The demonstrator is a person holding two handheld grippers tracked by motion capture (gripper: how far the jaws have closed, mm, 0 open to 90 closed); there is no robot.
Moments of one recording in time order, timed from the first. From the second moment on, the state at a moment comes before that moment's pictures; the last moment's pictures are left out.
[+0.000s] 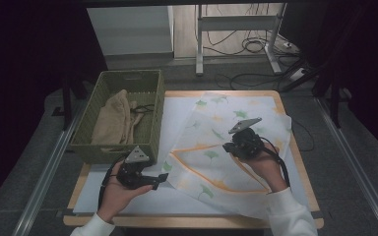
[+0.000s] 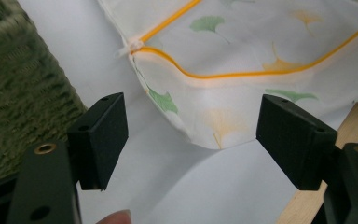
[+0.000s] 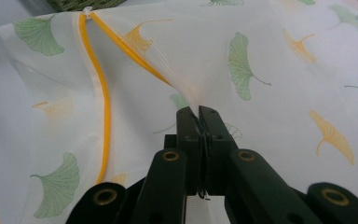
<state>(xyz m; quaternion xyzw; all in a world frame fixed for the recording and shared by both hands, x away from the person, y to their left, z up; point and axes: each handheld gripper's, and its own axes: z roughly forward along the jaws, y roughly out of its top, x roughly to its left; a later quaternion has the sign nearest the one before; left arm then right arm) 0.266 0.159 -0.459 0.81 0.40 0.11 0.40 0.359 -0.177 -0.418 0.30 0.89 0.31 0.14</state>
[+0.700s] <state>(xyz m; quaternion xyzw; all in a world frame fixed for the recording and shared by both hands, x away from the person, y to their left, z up) 0.294 0.182 -0.410 0.78 0.43 0.12 0.44 0.359 -0.179 -0.418 0.31 0.89 0.31 0.14</state>
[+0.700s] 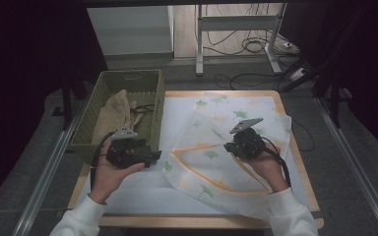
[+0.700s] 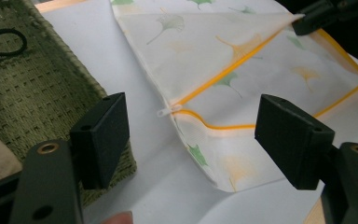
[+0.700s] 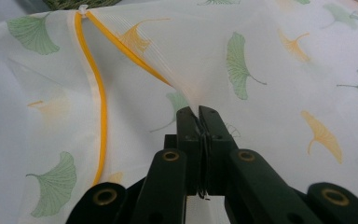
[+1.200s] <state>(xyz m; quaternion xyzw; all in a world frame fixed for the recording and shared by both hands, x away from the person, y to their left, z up) 0.309 0.193 -0.400 0.77 0.44 0.14 0.44 0.360 -0.182 -0.418 0.31 0.89 0.31 0.14</state>
